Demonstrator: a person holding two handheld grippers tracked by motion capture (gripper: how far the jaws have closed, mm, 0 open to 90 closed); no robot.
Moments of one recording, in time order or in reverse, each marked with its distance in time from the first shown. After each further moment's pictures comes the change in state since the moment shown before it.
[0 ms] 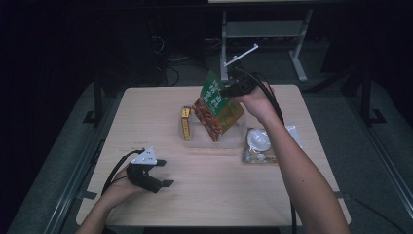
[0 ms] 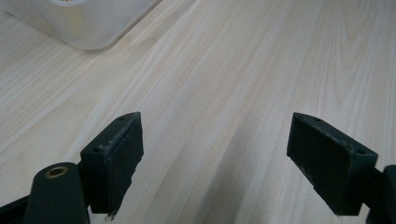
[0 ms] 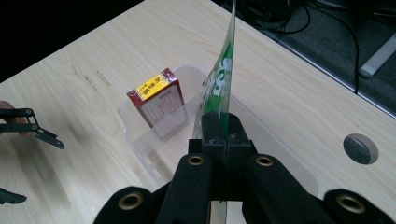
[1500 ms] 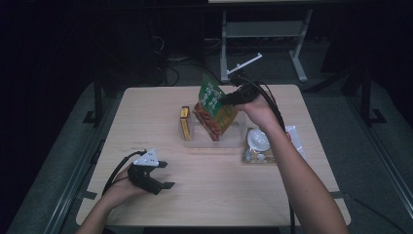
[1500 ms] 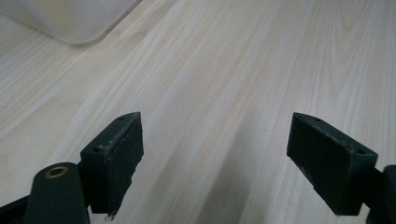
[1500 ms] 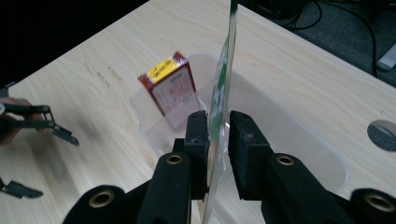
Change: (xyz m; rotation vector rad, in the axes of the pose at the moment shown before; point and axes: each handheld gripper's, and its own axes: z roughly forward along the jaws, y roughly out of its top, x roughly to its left) left arm -0.002 0.000 0.004 0.028 -0.014 0.018; right arm 0.003 -0.026 0.001 -0.016 0.042 0.034
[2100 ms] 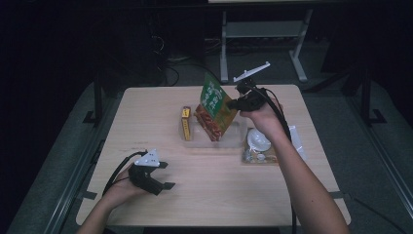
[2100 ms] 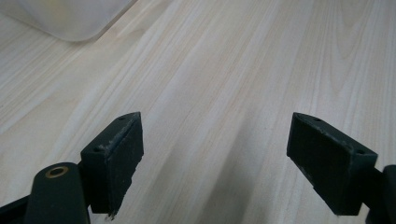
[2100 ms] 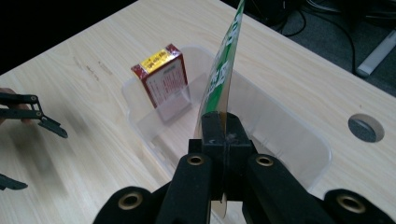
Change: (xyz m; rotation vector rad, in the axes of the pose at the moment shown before) left arm -0.001 0.000 0.001 0.008 -0.002 -0.002; right arm 0.004 -0.017 -0.010 -0.028 -0.053 -0.026
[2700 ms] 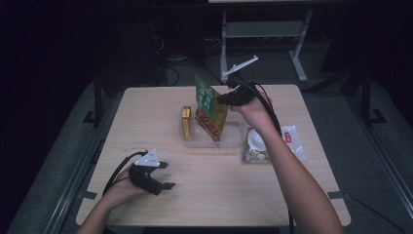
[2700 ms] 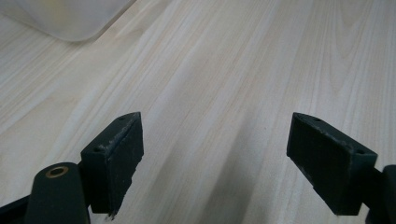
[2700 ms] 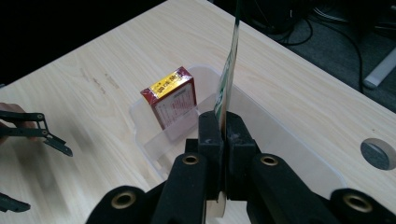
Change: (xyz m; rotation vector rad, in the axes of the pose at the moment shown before) left arm -0.001 0.000 0.001 -0.005 -0.002 0.007; right arm 0.008 0.022 0.015 -0.014 0.024 -0.020
